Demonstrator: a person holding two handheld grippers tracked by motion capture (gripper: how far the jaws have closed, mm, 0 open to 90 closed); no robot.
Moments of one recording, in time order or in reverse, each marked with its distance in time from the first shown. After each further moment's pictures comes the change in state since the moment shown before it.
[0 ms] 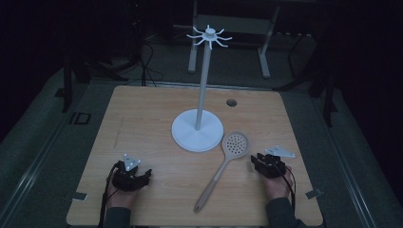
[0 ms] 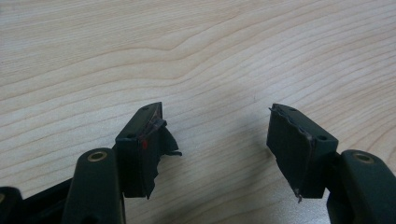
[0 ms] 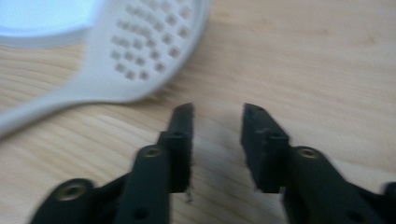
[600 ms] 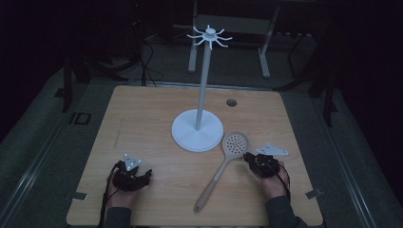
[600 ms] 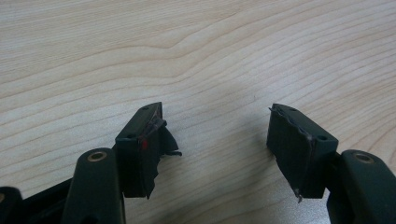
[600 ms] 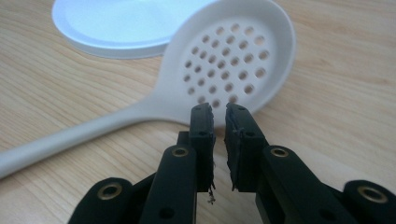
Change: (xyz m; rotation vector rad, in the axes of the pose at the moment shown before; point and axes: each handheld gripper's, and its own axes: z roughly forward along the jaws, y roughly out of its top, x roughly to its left) left arm -0.001 0.000 0.001 0.006 -0.001 0.004; right arm 0.028 0.021 -0.006 -0.007 0.106 -0.125
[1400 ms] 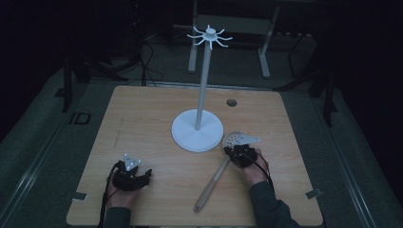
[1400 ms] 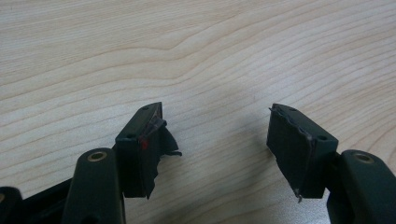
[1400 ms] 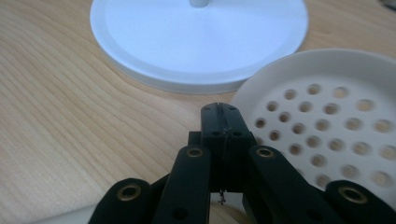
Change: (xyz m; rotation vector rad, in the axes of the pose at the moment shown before) left arm 0.001 0.000 -0.001 -0.006 -0.001 -0.003; right arm 0.034 0.037 0.055 0.077 0.091 -0.126
